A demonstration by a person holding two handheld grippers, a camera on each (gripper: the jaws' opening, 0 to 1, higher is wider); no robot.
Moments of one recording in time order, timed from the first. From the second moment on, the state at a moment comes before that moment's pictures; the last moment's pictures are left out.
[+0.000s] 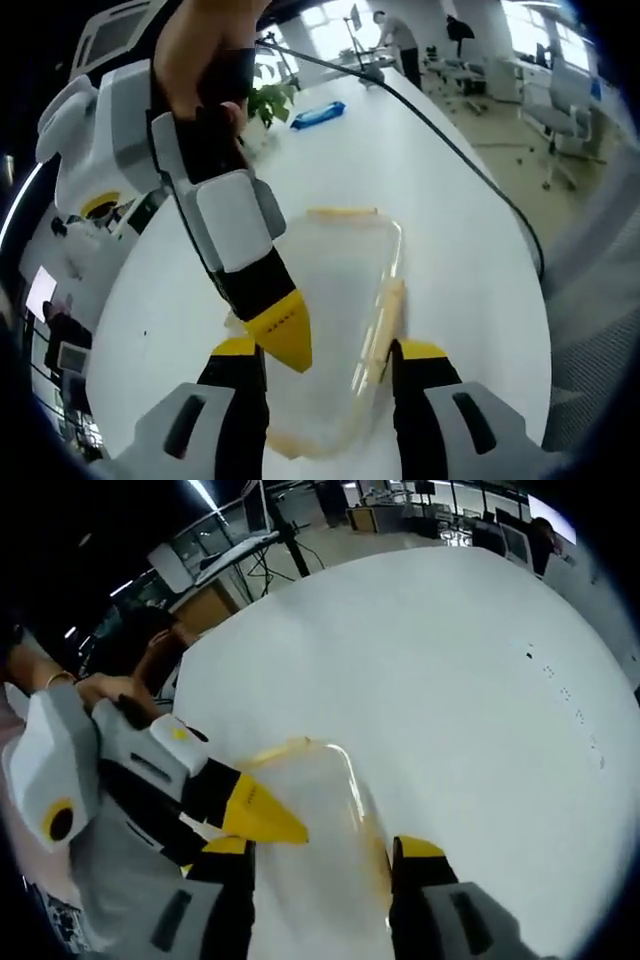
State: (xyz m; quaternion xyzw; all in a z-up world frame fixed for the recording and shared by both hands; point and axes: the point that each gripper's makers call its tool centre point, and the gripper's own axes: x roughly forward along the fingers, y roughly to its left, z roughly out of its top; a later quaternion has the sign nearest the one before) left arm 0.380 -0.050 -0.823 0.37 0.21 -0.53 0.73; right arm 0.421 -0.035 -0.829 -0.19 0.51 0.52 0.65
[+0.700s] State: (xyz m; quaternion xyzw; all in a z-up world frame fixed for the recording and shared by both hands) left arm 0.378 -0.050 -0.822 0.37 0.21 -0.53 0.73; right arm 0.417 -0.034 -0.816 -0.20 0.42 0.43 0.77
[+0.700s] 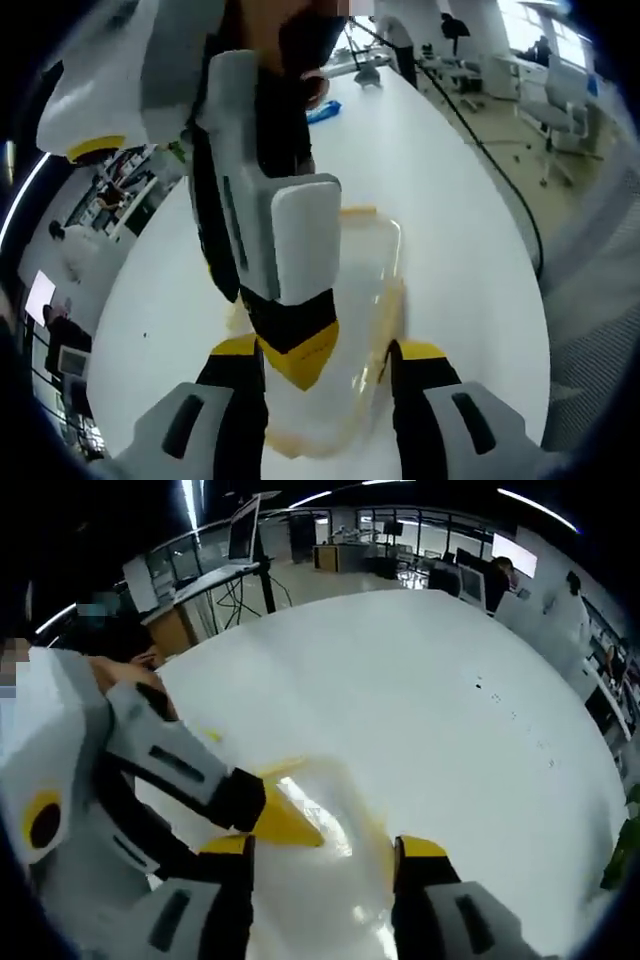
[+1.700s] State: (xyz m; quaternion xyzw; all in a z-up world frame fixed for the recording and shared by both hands) left arm 0.379 -0.050 -0.825 0.39 0.17 -0.53 0.74; right arm 0.391 -0.106 -0.814 -0.10 0.38 0.33 0.86
